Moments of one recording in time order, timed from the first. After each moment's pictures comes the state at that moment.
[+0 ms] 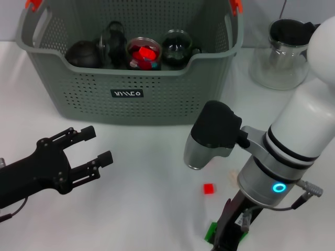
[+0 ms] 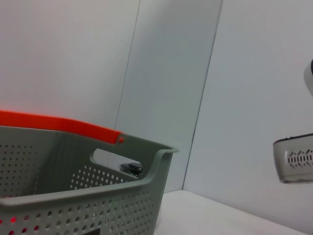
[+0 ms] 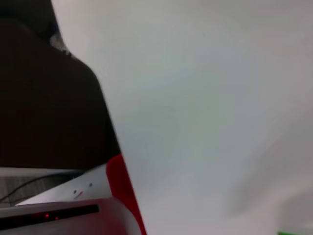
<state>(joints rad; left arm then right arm) -0.30 -2.14 0.35 0.59 1.99 1.80 -1.06 0.79 2.11 -1.79 -1.06 -2.25 -1.61 2.56</state>
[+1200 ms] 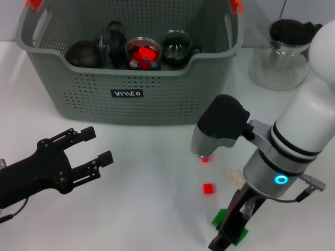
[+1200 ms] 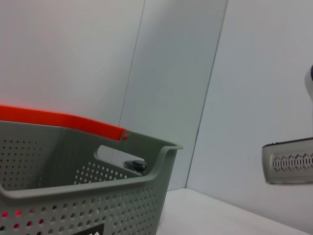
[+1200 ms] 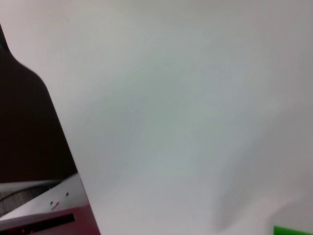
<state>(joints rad) -0.30 -2.14 0.35 0.58 1.99 1.79 -1.06 0.80 2.10 -1.77 -1.00 -2.30 -1.56 2.60</state>
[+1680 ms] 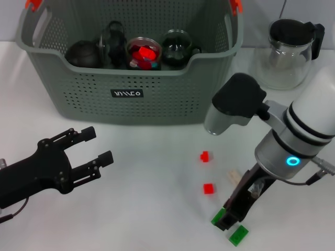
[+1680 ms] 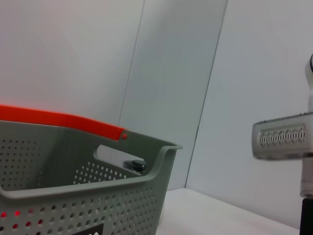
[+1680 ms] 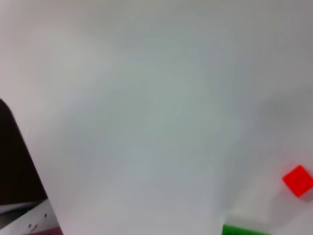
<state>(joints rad) -0.30 -2.14 0.35 0.58 1.99 1.79 -1.06 0.78 2.10 -1.66 -1.06 -2.39 -1.59 2.61</state>
